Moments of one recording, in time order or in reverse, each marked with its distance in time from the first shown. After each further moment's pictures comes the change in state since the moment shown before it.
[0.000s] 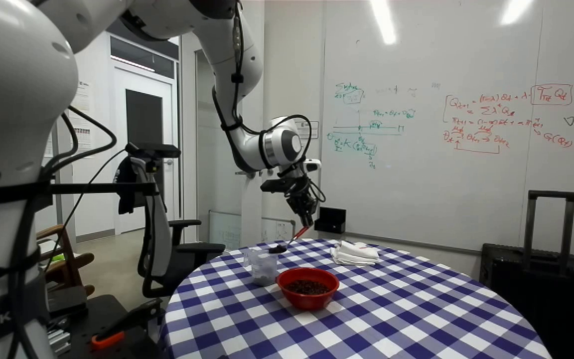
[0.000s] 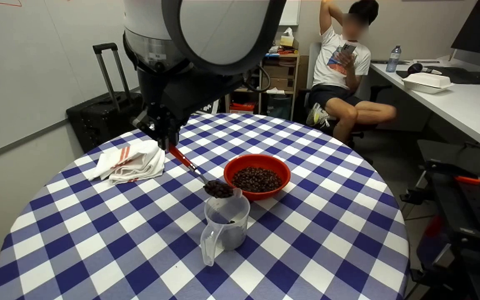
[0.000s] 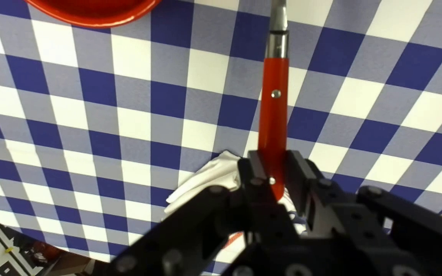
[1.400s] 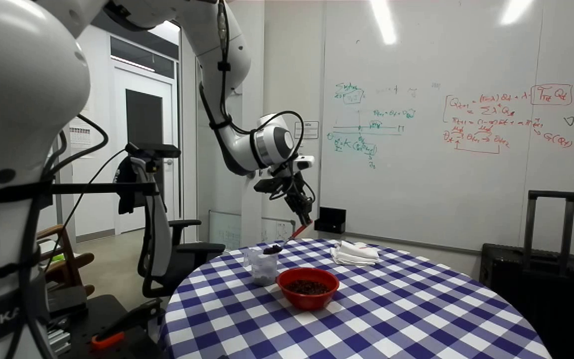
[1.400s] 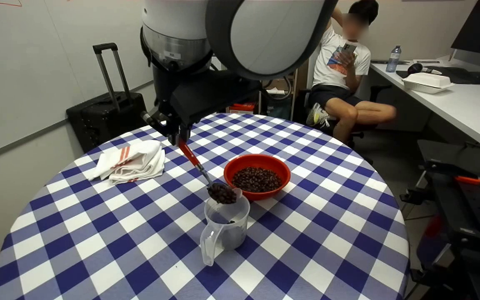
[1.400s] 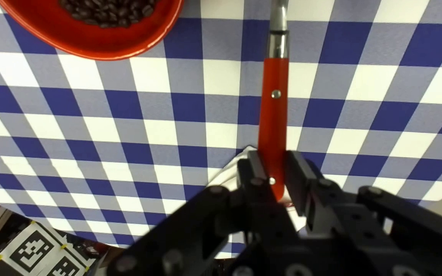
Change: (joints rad) arm 0.145 -0.070 -0.147 -0.148 -0.060 0.104 0.242
